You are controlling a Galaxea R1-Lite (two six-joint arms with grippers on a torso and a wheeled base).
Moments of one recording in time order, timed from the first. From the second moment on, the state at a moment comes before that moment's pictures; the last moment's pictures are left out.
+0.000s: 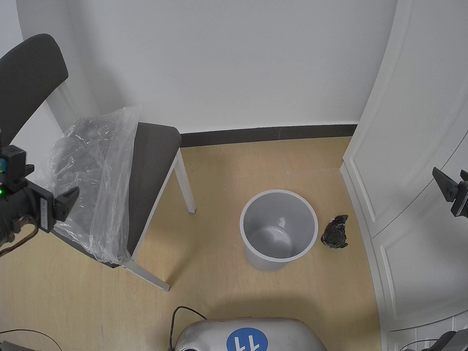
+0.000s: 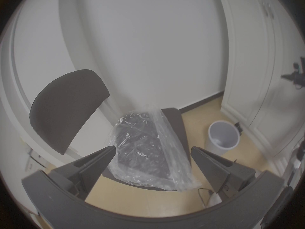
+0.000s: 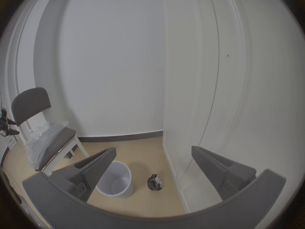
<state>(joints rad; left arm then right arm) -0.40 1.09 -0.77 0.01 0.44 0.23 0.19 0.97 -0.45 -0.51 -0.28 0.04</state>
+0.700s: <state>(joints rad) -0.66 1.49 -0.89 0.29 0.79 0.28 0.25 1.05 -0.45 -0.37 -0.24 0.02</state>
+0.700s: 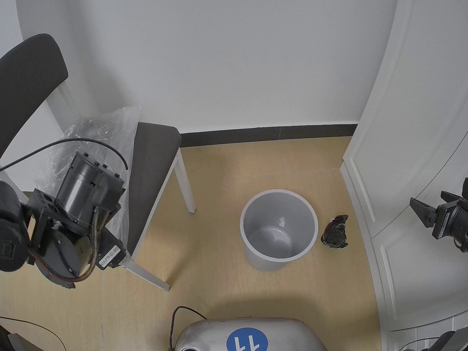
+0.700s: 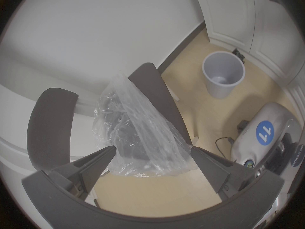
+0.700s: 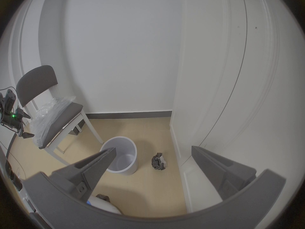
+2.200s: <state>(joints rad) -0.34 1.45 -0.76 0.28 0.85 0.29 0.24 1.06 -0.43 -0.37 -0.17 0.02</state>
